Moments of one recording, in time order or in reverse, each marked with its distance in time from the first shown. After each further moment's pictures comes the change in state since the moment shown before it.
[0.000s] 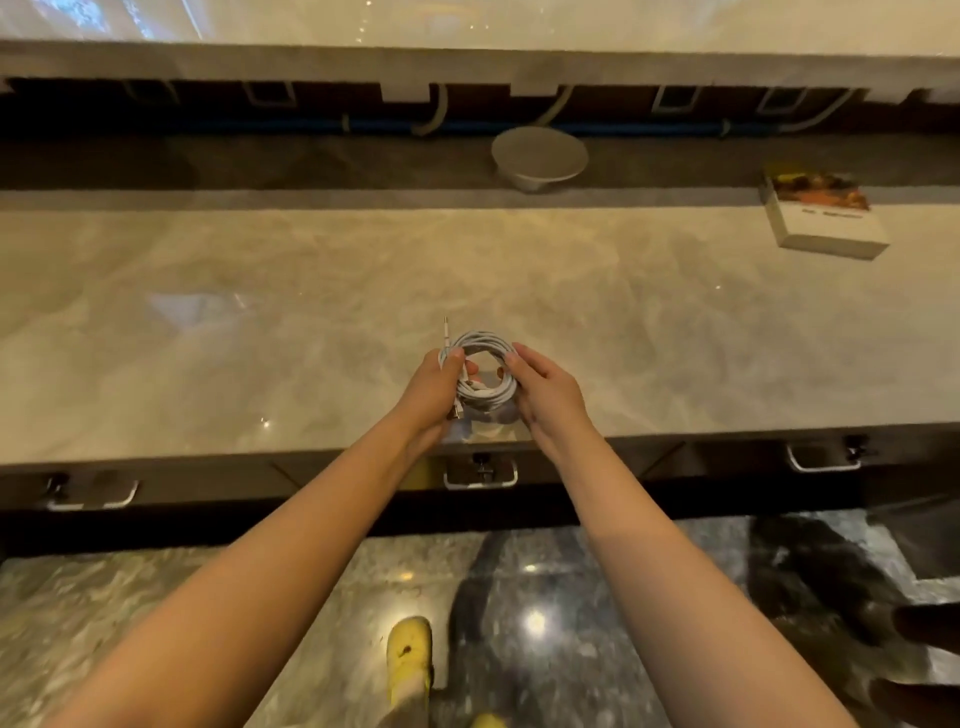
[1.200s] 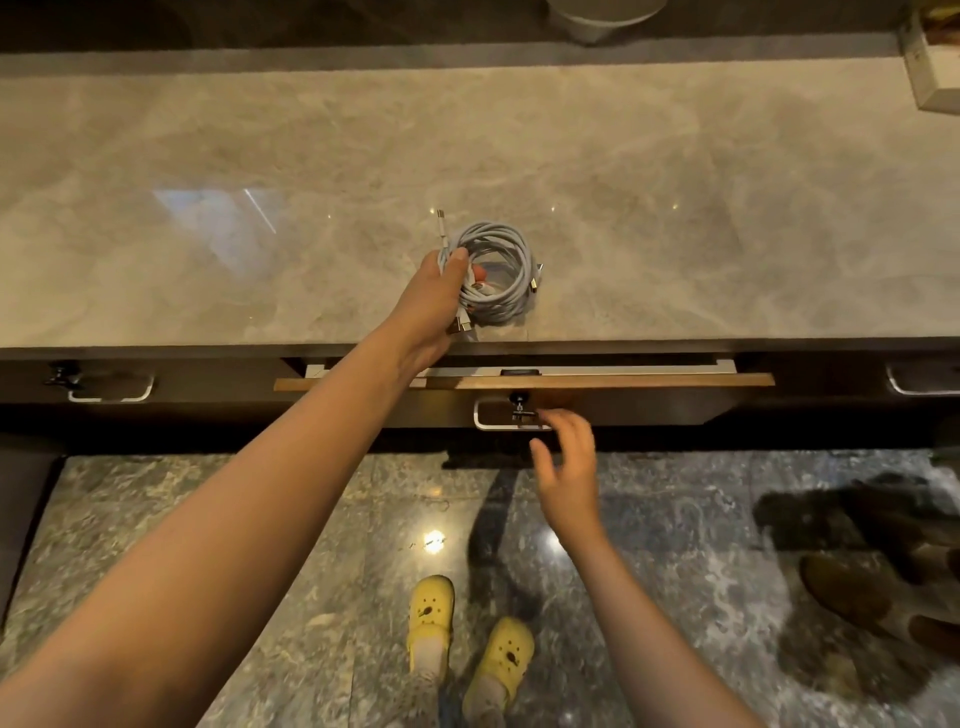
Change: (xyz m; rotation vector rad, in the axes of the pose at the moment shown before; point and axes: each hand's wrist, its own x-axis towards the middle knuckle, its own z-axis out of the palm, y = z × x) left_hand 0.004 -0.036 -0.026 -0.168 0.022 -0.029; right_hand -0.064 0.195 -0.065 -0.691 0.056 -0.509
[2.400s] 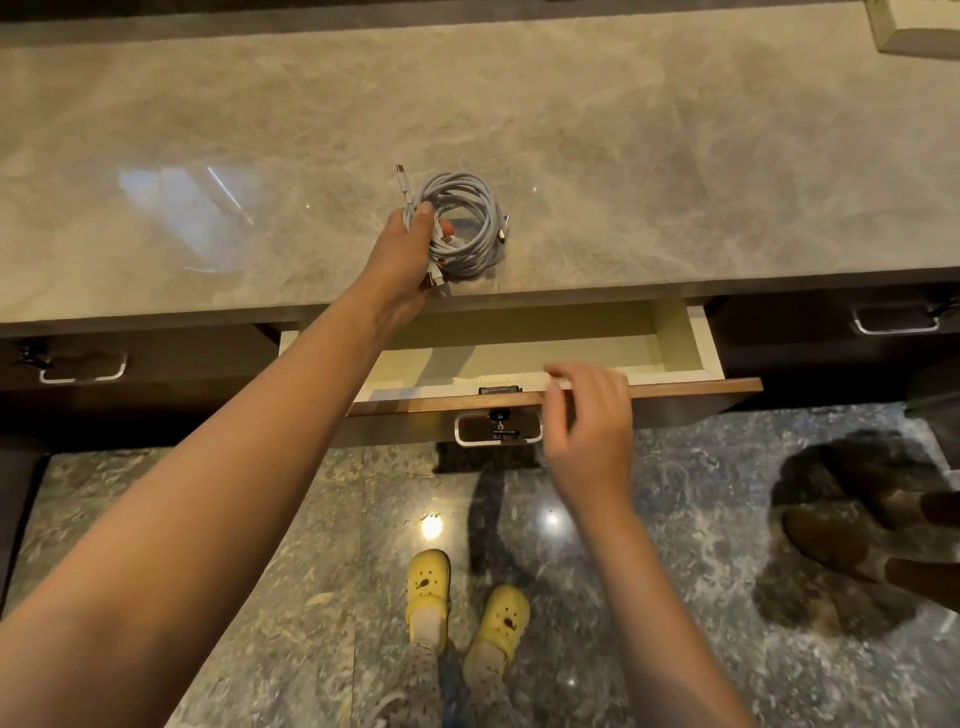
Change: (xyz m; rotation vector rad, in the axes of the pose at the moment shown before) left_hand -0.011 -0.002 0.004 0.000 0.022 0.045; right_hand -0.024 -0.080 -0.059 -0.231 0.154 -0.098
